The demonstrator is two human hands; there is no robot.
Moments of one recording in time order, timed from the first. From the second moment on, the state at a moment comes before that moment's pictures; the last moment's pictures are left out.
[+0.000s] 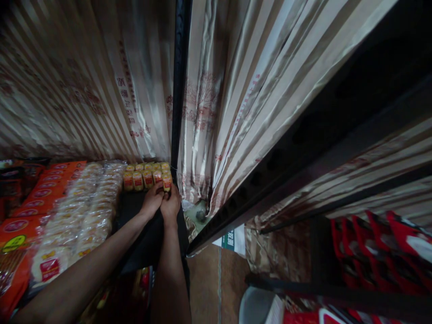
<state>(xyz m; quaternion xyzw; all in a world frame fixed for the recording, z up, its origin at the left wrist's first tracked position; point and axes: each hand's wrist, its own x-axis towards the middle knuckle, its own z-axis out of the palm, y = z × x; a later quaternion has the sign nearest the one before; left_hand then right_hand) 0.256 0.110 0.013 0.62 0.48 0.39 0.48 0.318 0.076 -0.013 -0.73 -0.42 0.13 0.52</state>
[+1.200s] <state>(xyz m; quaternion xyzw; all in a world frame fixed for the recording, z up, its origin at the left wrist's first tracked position) 0.256 0.109 0.004 0.63 0.52 0.39 0.43 0.315 0.075 -0.012 -0.75 -0.41 0.11 0.51</state>
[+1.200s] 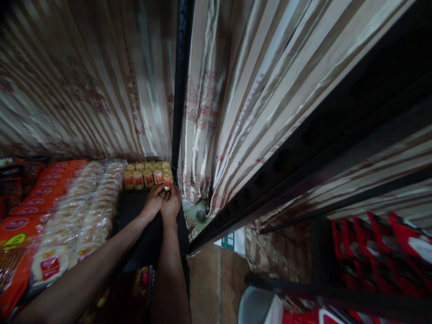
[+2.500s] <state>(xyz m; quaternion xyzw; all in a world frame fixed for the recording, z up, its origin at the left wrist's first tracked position) 0.228 0.052 0.025 0.65 0.57 0.27 0.43 0.291 0.032 -0.012 -0.71 -0.41 0.10 0.56</state>
